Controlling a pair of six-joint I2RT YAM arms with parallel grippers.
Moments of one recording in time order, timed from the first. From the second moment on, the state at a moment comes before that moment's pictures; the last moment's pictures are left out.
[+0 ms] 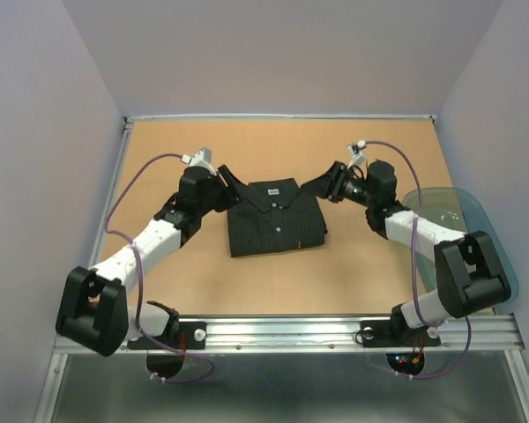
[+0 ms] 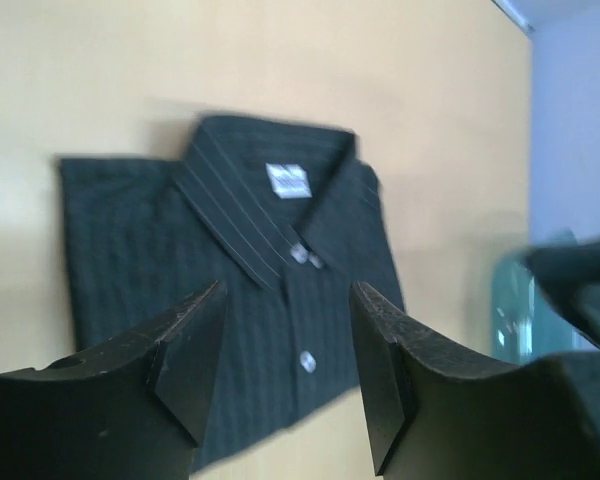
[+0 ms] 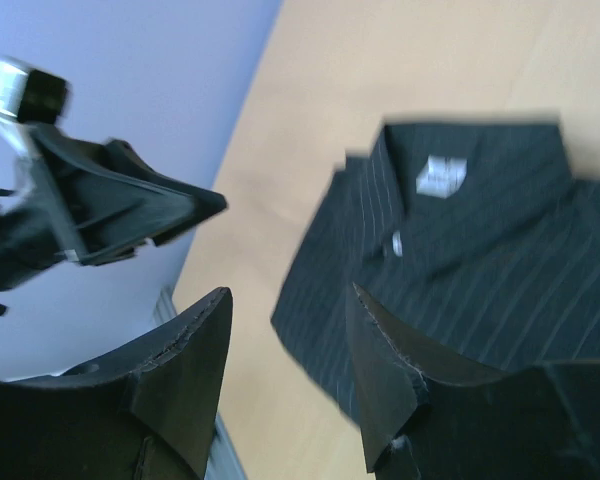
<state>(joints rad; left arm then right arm) -0.37 1.32 0.81 0.01 0.11 -0.80 0.27 1.48 0.80 0.54 -0.65 0.80</state>
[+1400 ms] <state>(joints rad) -0.47 1.16 0.58 -0.29 -0.06 -0.84 0.57 0.96 0.40 0.11 -0.02 1.19</state>
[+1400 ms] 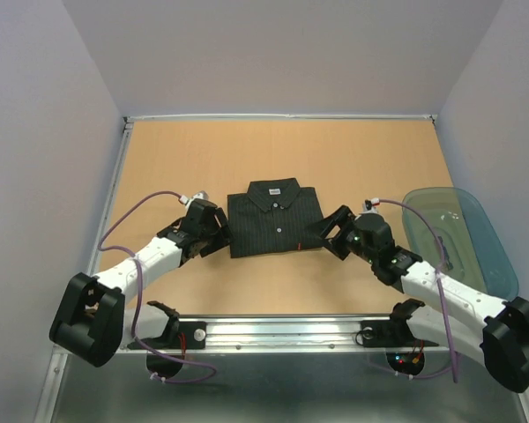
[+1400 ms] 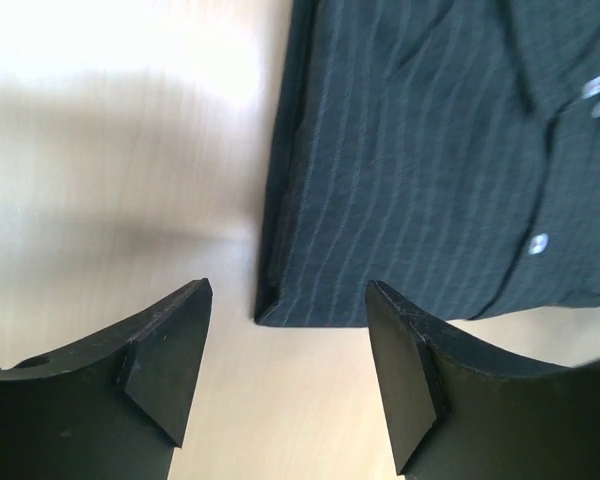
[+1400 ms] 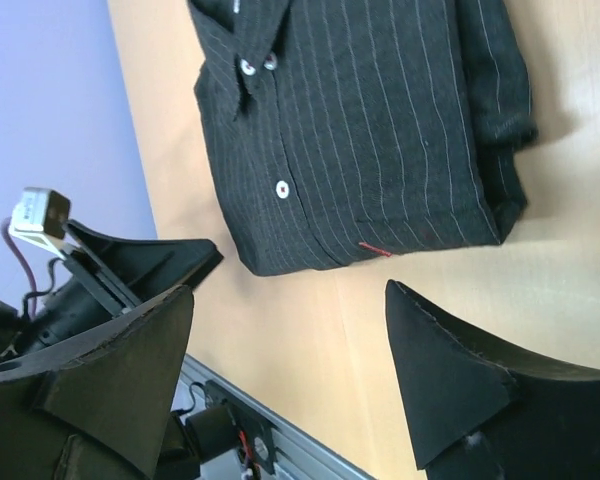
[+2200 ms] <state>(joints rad) -0.64 1.52 0.68 -0.04 0.14 -0.99 0.68 1.16 0.33 0.27 0.16 1.50</state>
